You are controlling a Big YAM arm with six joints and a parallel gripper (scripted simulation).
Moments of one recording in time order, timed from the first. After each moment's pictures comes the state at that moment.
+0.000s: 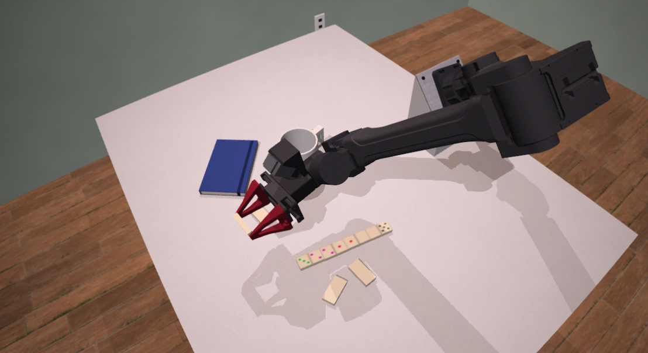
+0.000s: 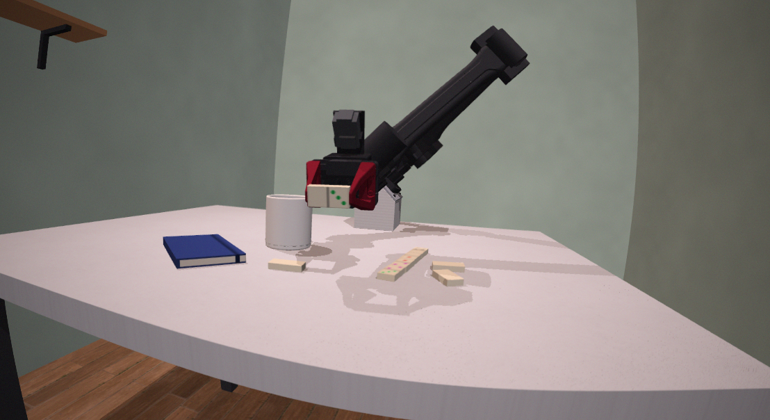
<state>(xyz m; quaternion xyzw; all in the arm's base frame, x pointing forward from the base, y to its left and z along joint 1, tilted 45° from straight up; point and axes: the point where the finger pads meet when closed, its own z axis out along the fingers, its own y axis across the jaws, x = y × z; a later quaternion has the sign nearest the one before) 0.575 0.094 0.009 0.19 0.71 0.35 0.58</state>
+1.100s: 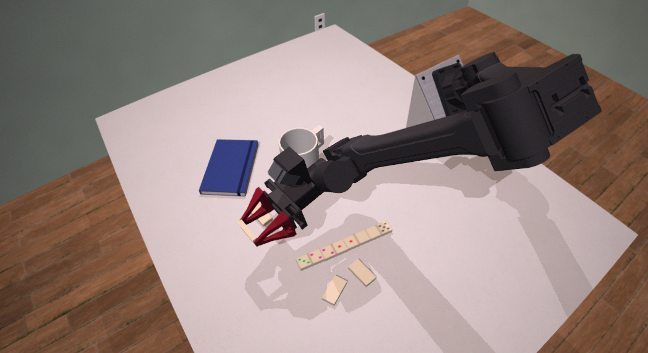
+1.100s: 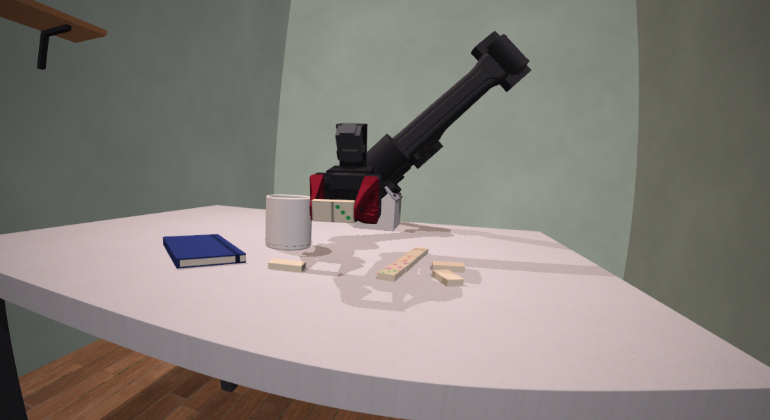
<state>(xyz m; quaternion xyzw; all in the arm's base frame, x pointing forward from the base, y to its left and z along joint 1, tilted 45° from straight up) 0.571 0.110 0.000 0.19 0.70 0.35 0.59</state>
